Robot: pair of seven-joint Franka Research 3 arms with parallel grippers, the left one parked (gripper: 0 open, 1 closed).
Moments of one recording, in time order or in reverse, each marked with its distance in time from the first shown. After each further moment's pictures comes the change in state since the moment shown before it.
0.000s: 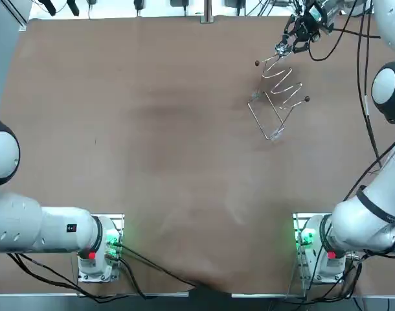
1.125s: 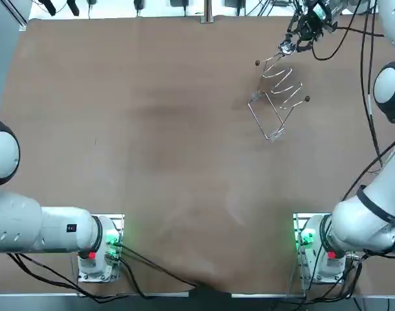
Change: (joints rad) arm -0.026 -0.001 -0.005 0.019 0.000 -0.081 0.001
